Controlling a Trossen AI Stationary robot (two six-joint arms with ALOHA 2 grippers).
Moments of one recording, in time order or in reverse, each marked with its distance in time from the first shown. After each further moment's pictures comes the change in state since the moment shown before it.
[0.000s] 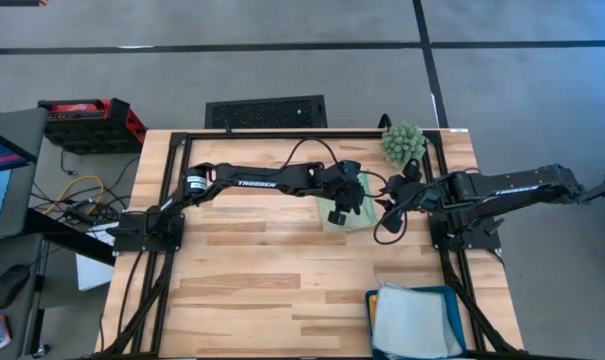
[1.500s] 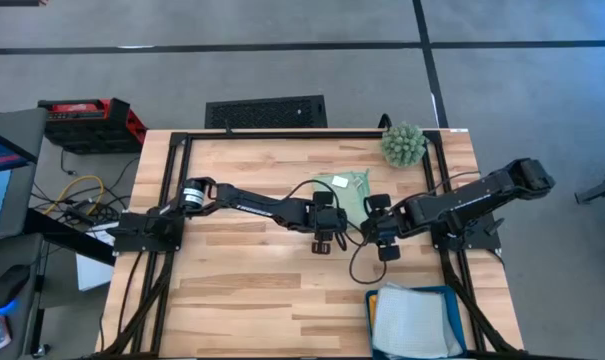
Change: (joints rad) left arm -0.162 -0.017 -0.207 -0.167 -0.288 -0.424; right arm 0.121 0.447 -0.001 0.036 -0.177 -0.385
